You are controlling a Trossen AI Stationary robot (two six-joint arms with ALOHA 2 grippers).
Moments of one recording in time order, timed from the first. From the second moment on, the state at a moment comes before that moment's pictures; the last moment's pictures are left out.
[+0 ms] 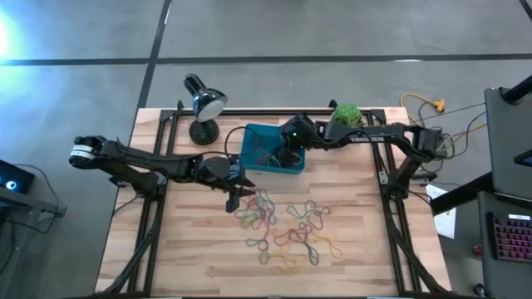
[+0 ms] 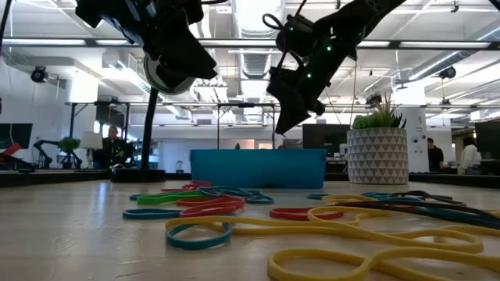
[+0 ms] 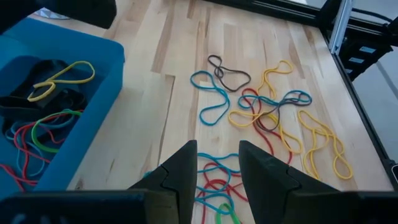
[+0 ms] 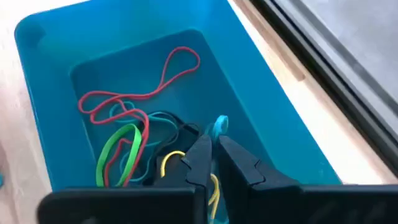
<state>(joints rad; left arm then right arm) -0.07 1.26 0.80 -0.07 0.00 -0.25 -0.30 1.72 1.16 -0.32 0.20 0.16</state>
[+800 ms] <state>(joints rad) -0.08 1.26 0.78 -0.32 0.02 -0.23 -0.17 1.60 1.16 -0.55 -0.32 0.13</state>
